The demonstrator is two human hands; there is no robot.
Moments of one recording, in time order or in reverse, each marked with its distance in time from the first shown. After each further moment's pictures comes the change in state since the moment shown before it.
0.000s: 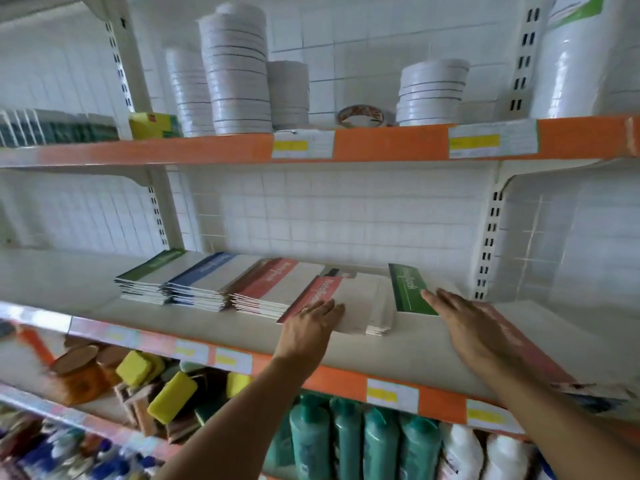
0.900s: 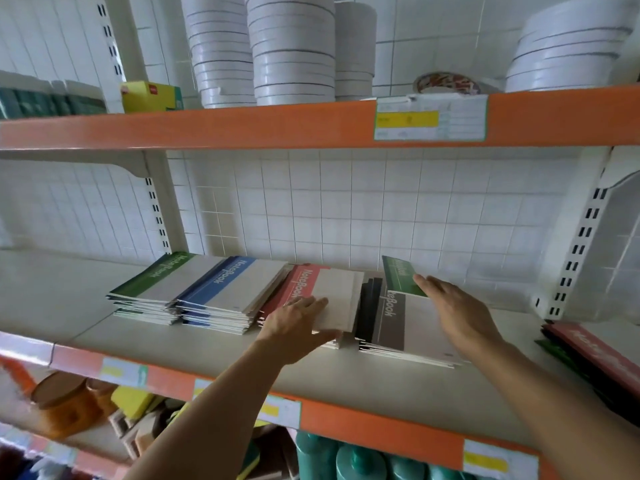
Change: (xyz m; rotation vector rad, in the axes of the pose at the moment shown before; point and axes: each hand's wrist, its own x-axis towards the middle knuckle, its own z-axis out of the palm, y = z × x) left_hand 0.030 -0.169 0.044 -0.037 -0.444 -0.174; right_hand 0.117 -0.095 0.052 -0.071 -0.012 0.028
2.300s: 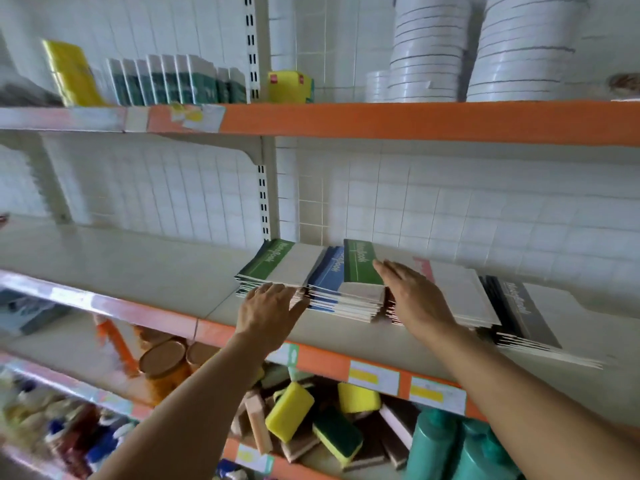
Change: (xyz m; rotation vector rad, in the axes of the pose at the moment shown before) left_hand -0.115 -0.240 -0.047 0.091 0.181 -0.244; right_hand 0.036 -0.299 -0.004 0.159 0.108 -0.240
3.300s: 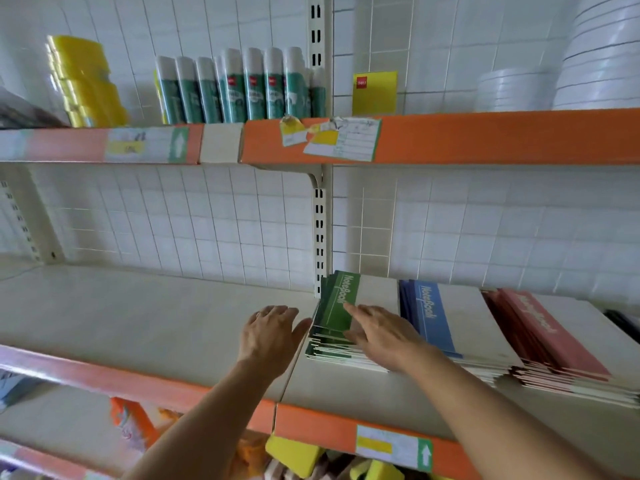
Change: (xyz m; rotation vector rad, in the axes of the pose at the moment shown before) left_hand 0.102 -0.184 0.035 -0.029 -0.025 0.054; right_hand 0.157 -0.142 0.119 0.073 -0.387 0.053
